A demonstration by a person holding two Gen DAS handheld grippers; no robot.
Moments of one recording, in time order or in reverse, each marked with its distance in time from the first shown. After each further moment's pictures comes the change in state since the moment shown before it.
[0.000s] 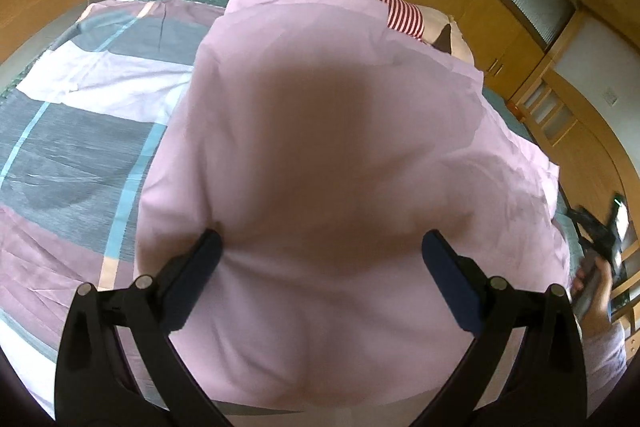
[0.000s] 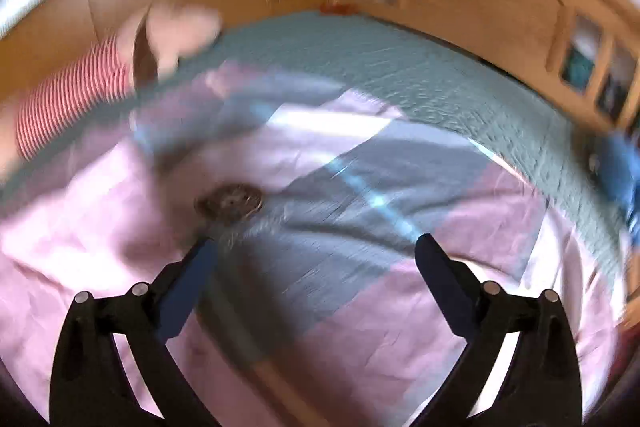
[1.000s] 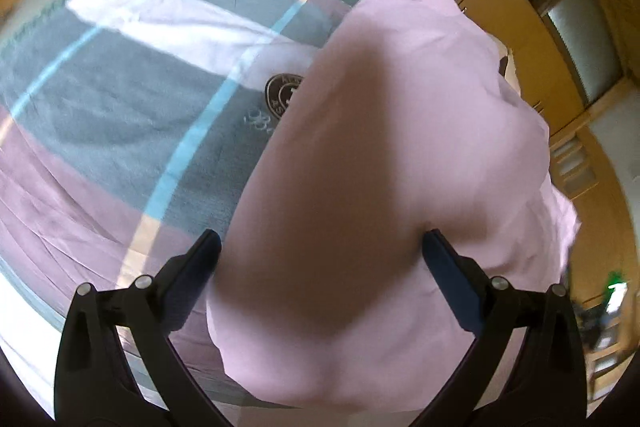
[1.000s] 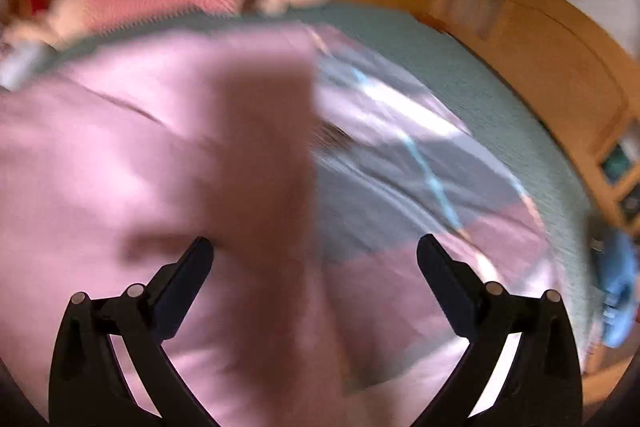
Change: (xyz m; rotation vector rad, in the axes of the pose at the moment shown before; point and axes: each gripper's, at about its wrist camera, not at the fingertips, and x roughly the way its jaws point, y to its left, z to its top) left arm 0.004 0.067 0.000 -0.268 0.050 0.052; right arm 0.033 0.086 -0.043 -0.411 0.202 -0.142
